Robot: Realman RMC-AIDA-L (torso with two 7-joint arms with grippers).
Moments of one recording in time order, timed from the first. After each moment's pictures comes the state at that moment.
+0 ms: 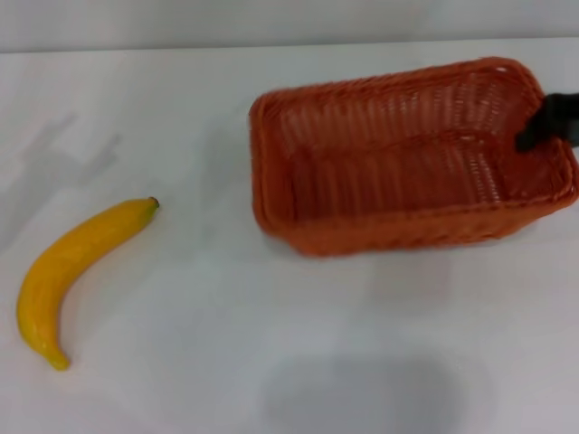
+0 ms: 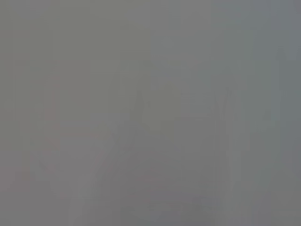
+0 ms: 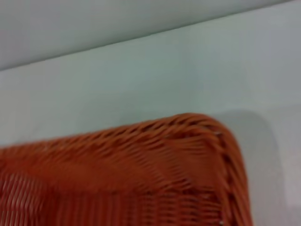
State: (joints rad) left arm -0.30 -2.04 -2.46 -0.80 1.22 -1.44 1.87; right arm 0.84 1.99 -0.69 -0.99 0.45 1.57 -0.34
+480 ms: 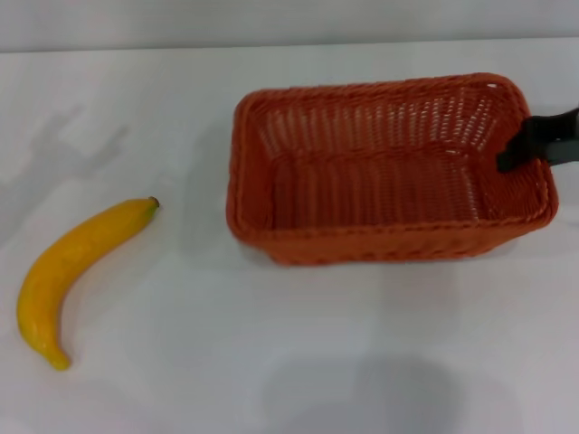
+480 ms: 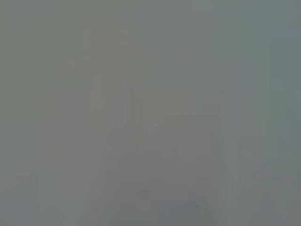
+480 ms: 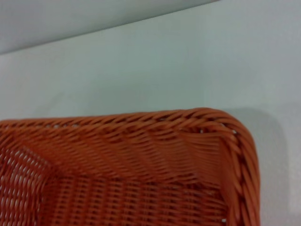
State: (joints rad) left arm -0.32 -2.03 -2.47 -0.81 1.25 -1.42 1.86; right arm 0.74 2.01 -0.92 -1.11 0.60 1.55 -0.26
